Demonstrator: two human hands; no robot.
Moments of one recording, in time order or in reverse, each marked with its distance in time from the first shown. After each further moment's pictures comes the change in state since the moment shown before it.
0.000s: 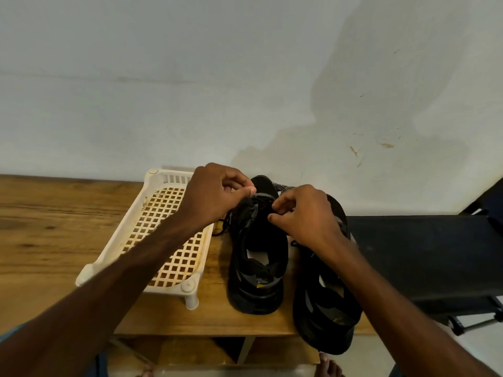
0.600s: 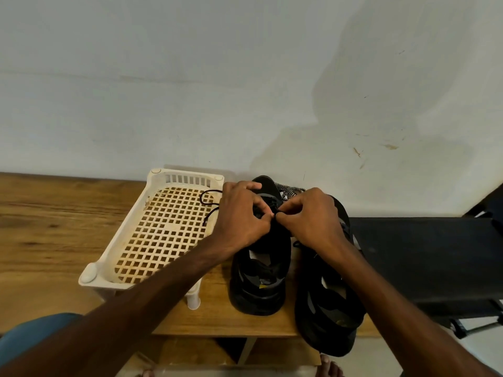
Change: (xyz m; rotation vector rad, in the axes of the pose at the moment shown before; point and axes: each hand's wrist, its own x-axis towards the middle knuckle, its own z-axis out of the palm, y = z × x) left_hand -0.019 0.012 0.054 0.161 -0.037 -0.150; right_hand 0.000 0.004 0.003 -0.001 0.075 0.049
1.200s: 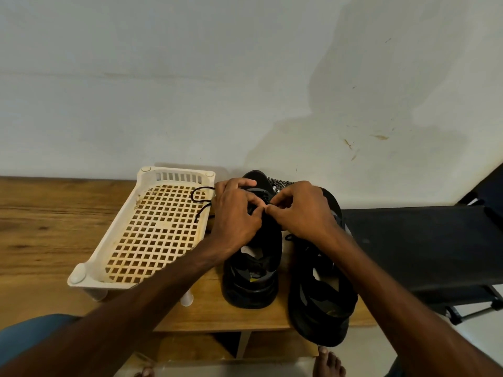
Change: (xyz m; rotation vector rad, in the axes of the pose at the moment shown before) left_hand -0.005 0.002 0.016 0.042 0.060 -0.014; right_hand 0.002 0.003 -0.005 0.010 -0.088 -0.047
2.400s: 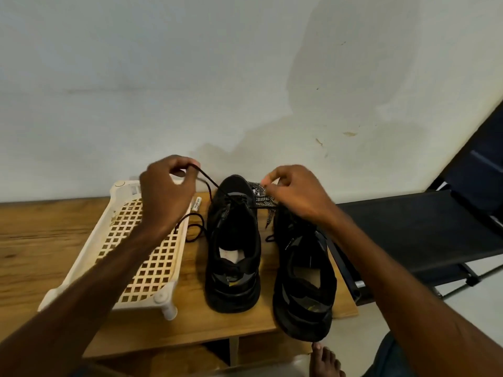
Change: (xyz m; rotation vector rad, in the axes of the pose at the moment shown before) left_hand 0.035 -0.023 -0.064 -0.206 0.339 0.024; right_hand 0.017 0.019 -0.040 0.214 0.001 -0.031
